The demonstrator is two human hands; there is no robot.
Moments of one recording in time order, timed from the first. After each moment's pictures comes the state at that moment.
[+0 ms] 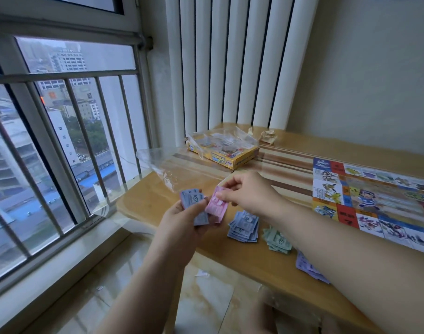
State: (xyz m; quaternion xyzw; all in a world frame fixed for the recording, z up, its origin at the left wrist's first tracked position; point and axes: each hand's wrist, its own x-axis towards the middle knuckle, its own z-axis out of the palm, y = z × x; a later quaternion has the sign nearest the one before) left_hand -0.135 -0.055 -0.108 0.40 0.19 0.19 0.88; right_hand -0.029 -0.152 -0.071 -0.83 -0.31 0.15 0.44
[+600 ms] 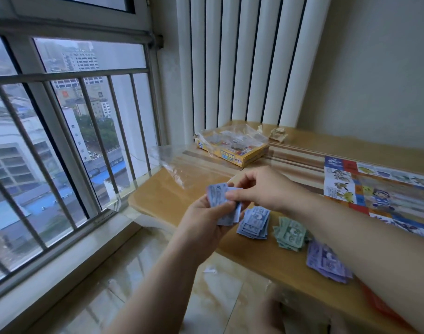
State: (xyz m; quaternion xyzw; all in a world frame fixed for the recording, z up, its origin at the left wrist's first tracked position) left_hand -0.133 -0.069 -0.103 0.42 0.11 0.12 0.89; right_hand -0.036 -0.166 -0.053 -0.82 -0.34 0.19 0.42
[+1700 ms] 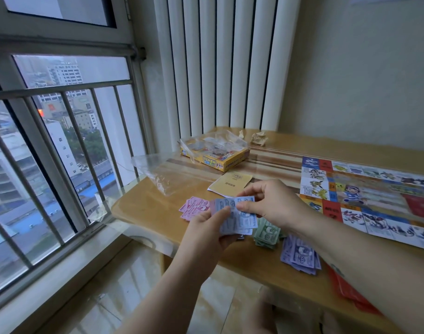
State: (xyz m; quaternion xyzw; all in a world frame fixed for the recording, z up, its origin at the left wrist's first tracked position) left_hand -0.131 -0.111 -0.104 0.48 0.17 0.11 0.86; right_hand -0.035 -0.218 -0.067 -0.83 -0.29 0.14 0.46
